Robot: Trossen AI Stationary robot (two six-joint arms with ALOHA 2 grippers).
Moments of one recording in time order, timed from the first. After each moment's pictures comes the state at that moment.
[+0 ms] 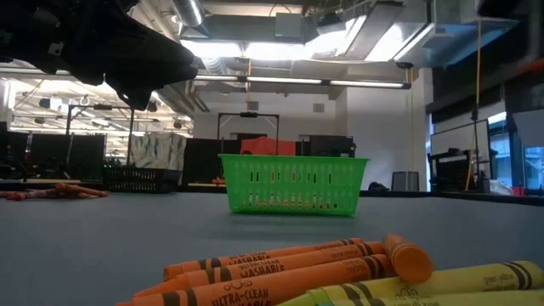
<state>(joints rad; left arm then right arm) -0.57 1.57 0.40 0.98 -0.59 -0.24 0.74 1.89 1.54 -1.05 0.23 1.00</state>
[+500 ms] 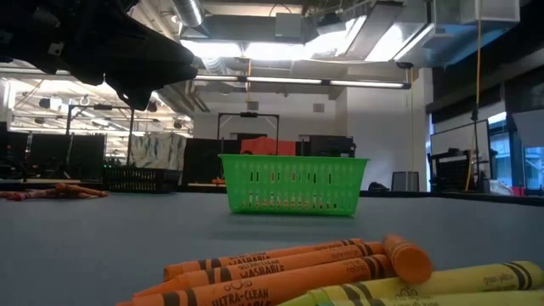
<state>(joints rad) -0.57 1.57 0.40 0.98 -0.59 -0.24 1.02 1.82 1.49 -1.30 0.23 1.44</state>
